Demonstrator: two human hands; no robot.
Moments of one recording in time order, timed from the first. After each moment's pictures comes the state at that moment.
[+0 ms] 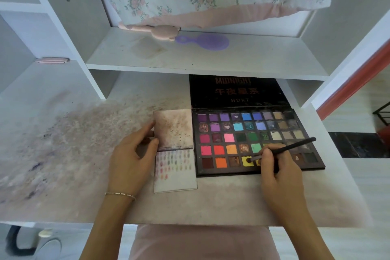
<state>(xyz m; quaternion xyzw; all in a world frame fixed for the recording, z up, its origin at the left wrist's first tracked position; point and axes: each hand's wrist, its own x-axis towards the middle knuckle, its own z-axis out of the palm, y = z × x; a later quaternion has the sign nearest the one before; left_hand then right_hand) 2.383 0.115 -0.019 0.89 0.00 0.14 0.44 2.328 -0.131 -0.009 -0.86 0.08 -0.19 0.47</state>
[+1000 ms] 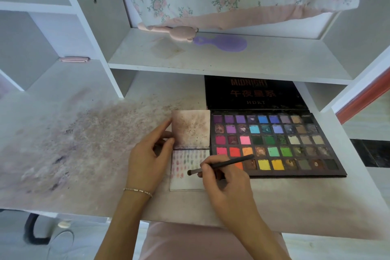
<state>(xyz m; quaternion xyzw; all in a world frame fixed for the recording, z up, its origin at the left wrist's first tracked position) 2.381 0.115 -0.016 0.87 -0.02 0.12 0.48 2.329 -0.038 -0.009 -0.82 -0.08 -0.10 0.55</state>
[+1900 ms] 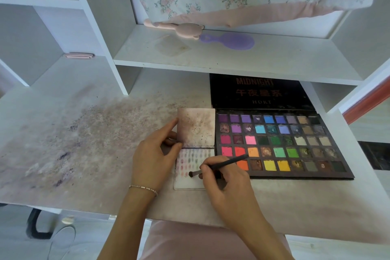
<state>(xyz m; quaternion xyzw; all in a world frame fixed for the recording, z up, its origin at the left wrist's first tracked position) 2.385 0.118 -0.021 0.90 -0.04 0.12 0.43 2.331 -0.036 -0.013 -0.85 -0.08 -0.05 0.52</state>
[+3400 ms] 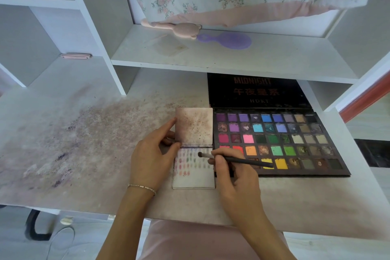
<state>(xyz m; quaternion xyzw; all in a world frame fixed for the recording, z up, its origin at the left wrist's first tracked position) 2.387 0.120 -0.026 0.90 -0.03 0.12 0.43 2.333 -0.040 -0.013 -0.80 -0.05 -0.13 0.58</state>
